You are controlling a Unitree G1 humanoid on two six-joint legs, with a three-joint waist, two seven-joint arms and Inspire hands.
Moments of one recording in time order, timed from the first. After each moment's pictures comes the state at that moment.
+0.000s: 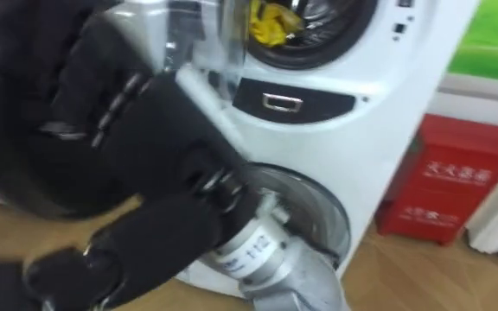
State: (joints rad) left arm 0.17 0.23 -0.10 1.12 0.25 0.11 0.18; right arm -0.19 -0.18 0.50 -0.36 0.71 -0.06 0.43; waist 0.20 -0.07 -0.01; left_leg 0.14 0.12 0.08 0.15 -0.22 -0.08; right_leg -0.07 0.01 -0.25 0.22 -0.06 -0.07
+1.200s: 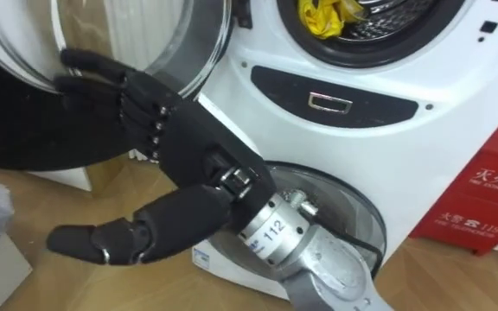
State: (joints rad) left arm 0.18 0.22 -0.05 1.12 0.23 0.10 0.20; right arm -0.16 -0.27 0.35 -0.37 0.57 0.04 0.37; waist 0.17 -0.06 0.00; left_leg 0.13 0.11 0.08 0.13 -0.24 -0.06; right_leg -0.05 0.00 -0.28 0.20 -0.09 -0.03
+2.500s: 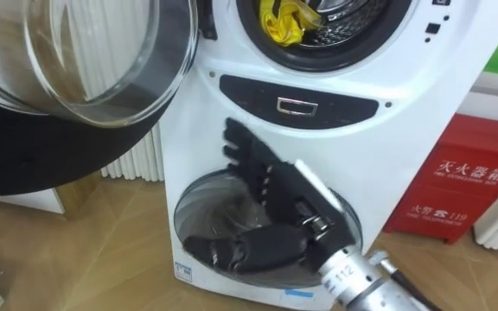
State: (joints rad) left arm 0.23 0.22 -0.01 1.13 0.15 0.08 0.21; right arm 0.06 -0.30 0.10 -0.33 0.39 0.06 0.29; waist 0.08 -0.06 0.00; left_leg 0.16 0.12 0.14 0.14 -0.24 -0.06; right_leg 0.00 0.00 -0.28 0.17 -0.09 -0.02
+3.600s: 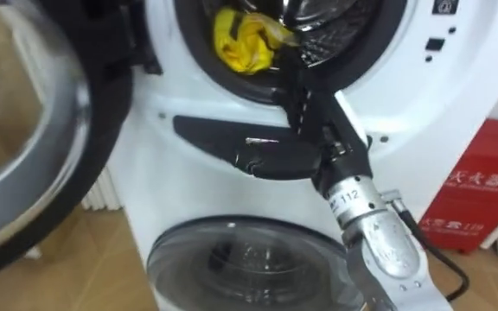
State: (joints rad) left arm 0.17 0.23 0.01 1.14 0.15 0.14 0.18; right arm -0.19 -0.33 0.09 -0.20 0.35 0.06 -0.02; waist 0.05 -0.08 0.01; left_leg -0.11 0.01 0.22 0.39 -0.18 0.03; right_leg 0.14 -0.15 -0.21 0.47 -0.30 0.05
